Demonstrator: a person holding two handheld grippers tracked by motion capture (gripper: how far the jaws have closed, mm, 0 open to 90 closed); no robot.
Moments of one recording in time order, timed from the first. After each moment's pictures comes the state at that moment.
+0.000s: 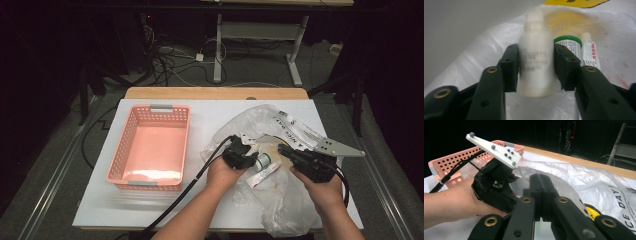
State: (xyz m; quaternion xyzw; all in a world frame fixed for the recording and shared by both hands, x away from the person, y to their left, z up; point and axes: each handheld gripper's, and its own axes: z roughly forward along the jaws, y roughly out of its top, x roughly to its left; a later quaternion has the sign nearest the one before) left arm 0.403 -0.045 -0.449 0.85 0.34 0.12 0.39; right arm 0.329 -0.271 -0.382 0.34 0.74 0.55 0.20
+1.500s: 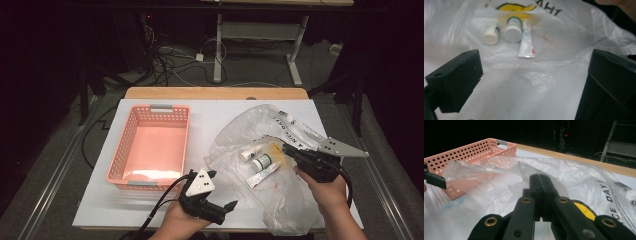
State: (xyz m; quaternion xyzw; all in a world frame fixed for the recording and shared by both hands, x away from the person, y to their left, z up) left arm 0.269 0.068 -0.425 0.83 0.26 0.10 0.49; right arm 0.330 -0.281 -0.384 0.35 0.74 0.54 0.21
